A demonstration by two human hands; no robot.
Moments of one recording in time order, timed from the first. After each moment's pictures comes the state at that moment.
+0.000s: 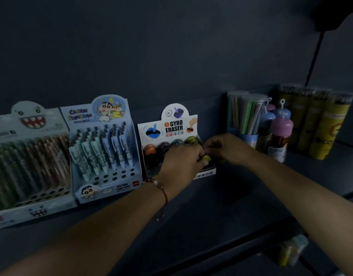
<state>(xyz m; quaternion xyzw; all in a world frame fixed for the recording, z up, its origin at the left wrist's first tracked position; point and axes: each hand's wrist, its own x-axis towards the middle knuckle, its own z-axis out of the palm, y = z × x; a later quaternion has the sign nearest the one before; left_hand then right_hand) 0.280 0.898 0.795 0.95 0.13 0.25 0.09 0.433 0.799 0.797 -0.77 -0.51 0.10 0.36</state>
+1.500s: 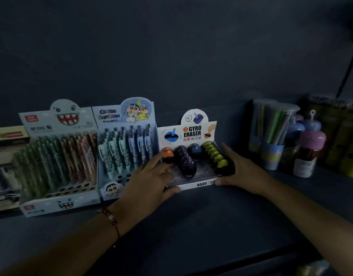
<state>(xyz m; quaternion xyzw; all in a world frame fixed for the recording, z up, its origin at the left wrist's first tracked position) 0.171 0.979 0.758 0.95 0.10 0.26 -0.17 0.401 0.797 0.775 -0.80 -0.49 0.14 0.32</state>
